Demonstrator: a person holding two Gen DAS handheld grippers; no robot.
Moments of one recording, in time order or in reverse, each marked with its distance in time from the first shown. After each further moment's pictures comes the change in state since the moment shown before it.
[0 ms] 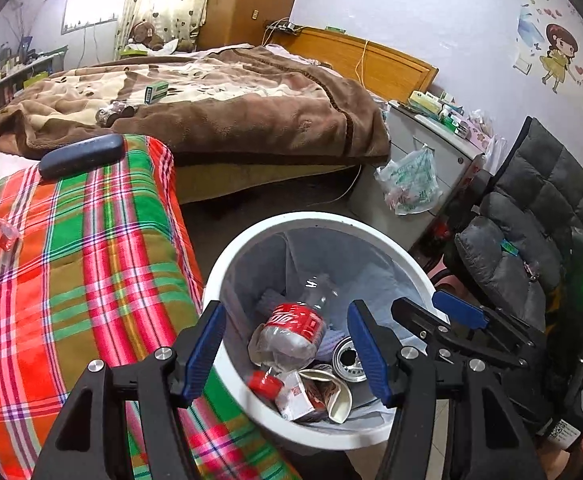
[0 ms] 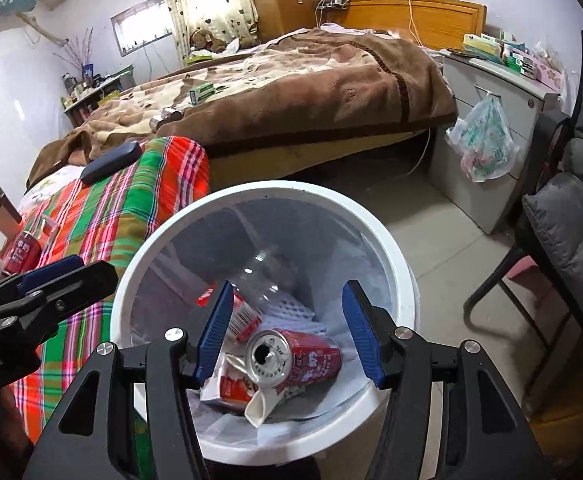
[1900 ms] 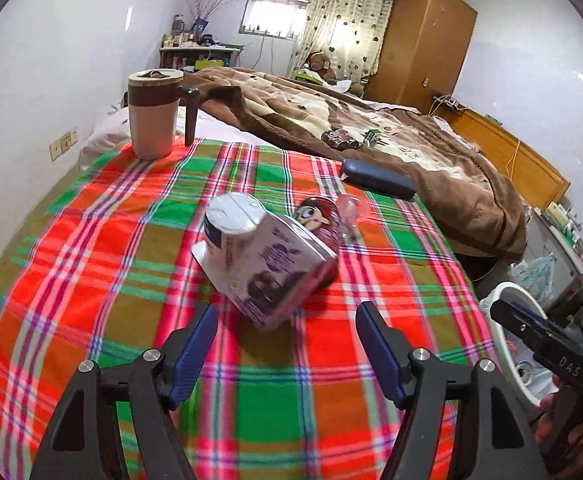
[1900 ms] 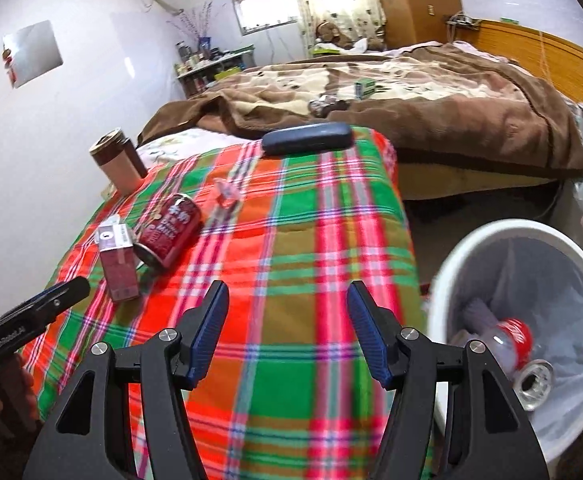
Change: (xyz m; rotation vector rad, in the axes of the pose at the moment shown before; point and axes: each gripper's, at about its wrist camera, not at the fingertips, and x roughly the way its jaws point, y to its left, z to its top) left arm -0.159 0.261 -0.085 -0.355 -0.186 0.394; right arm 0.008 0.190 -0.010 -0.216 0.004 0.323
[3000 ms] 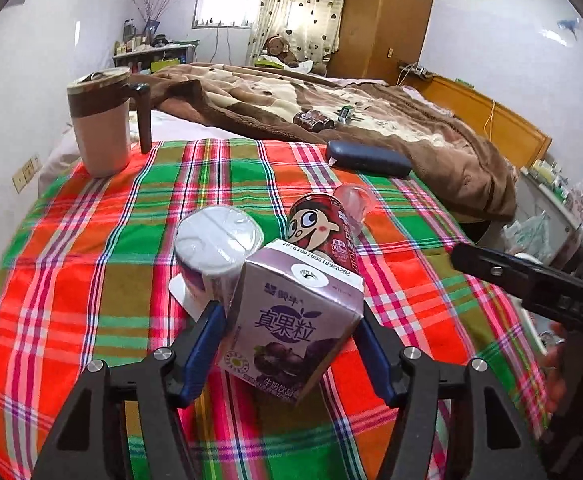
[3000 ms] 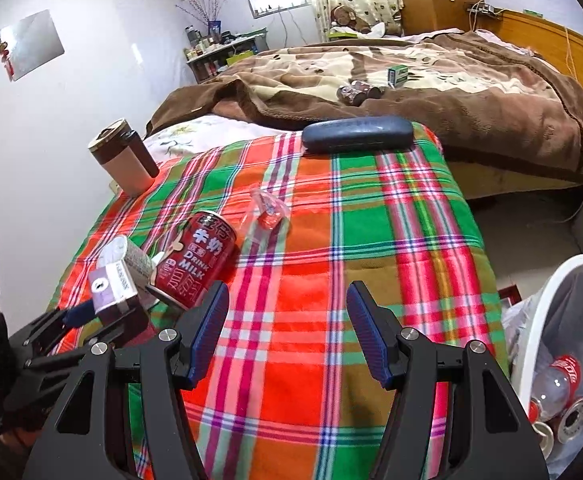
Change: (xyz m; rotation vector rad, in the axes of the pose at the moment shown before) left arm 0.053 0.009 0.022 0.130 0.054 -0.091; right arm 0.053 0.044 0.030 0.006 0.065 0.037
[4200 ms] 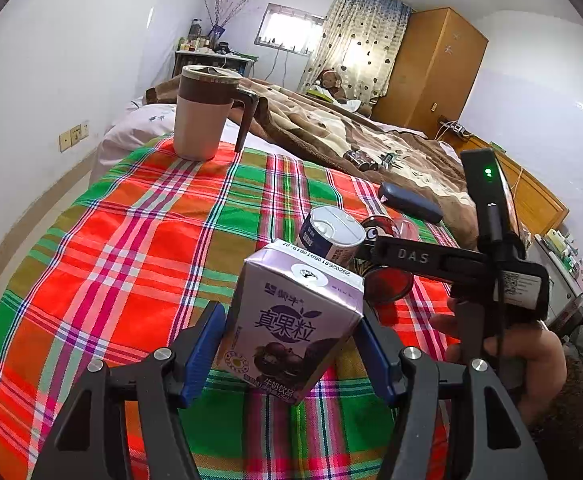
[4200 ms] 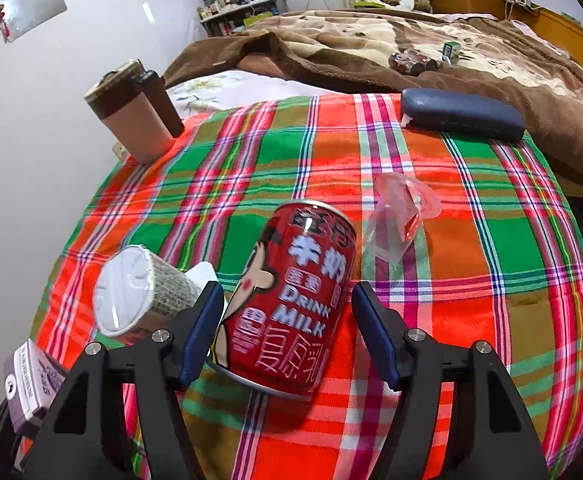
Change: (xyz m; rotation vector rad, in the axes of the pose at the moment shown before) left arm -0.060 0.059 -0.038 -0.204 -0.117 0.050; right arm 0.085 0.080 0.018 -0.049 0.126 -0.008
